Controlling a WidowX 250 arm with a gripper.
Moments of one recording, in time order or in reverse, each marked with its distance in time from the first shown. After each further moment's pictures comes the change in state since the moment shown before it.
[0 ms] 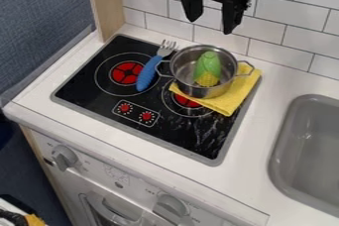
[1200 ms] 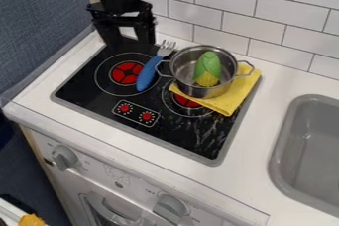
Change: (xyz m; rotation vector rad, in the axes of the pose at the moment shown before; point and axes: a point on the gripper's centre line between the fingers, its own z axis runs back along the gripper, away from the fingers) arm -0.074 0.104 -0.025 -0.087 0.054 0.273
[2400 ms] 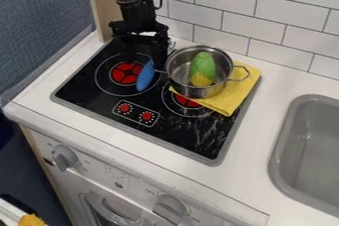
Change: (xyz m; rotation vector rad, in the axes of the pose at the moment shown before) arm 0.024 0.006 -0.053 0.020 0.113 0.001
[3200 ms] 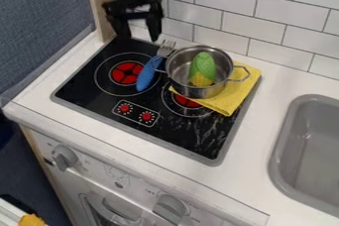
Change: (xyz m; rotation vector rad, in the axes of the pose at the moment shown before) arm 0.039 0.022 0.005 -0.016 -0.045 0.149
